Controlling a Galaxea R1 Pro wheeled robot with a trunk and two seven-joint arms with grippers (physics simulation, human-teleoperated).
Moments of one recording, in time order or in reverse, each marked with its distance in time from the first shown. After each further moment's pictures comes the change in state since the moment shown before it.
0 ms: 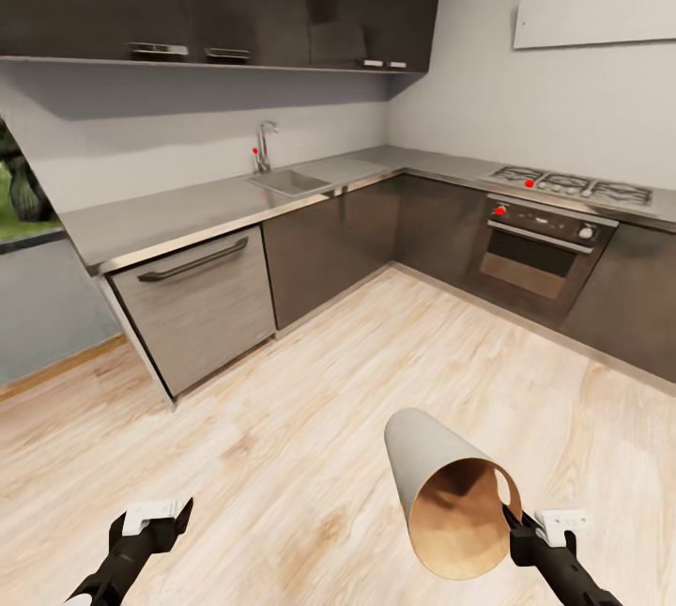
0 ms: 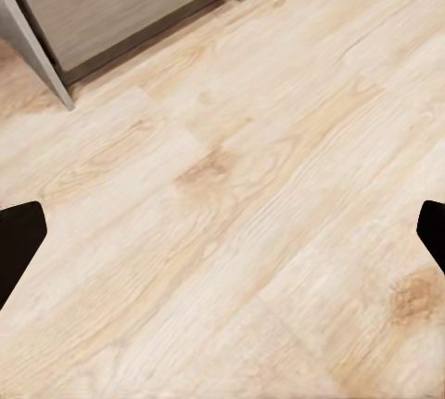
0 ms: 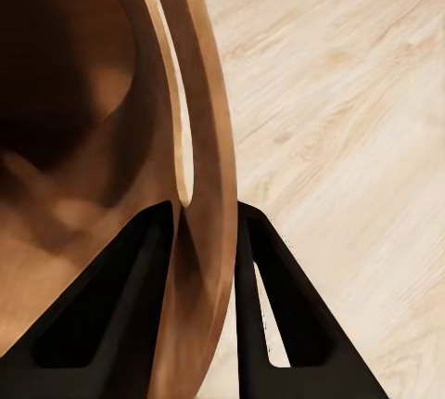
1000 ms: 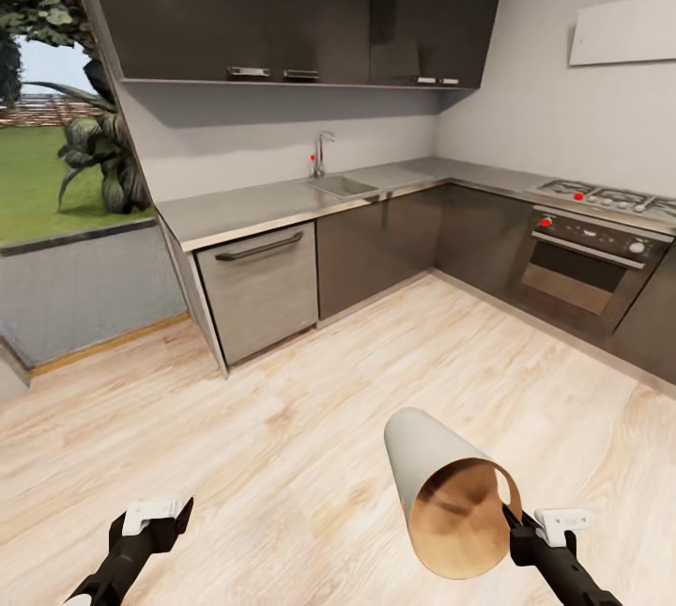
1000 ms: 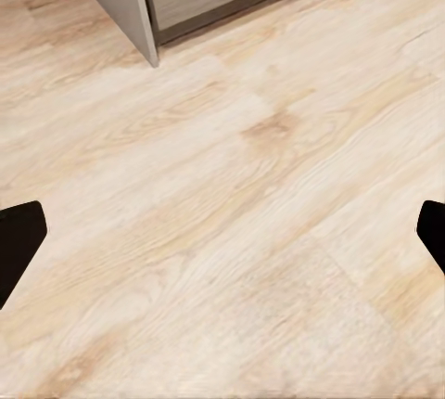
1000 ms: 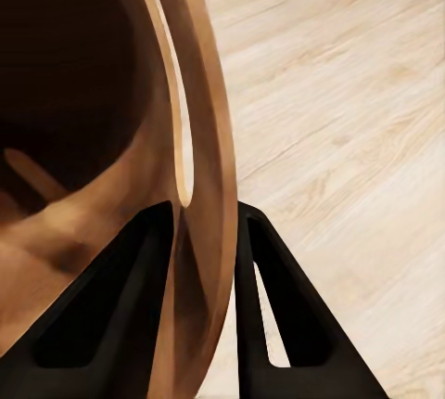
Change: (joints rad) left arm 0.002 0.000 0.000 -0.005 0.001 0.000 0.000; right arm 0.000 0.000 0.000 0.001 -0.003 -0.005 0.002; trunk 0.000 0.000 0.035
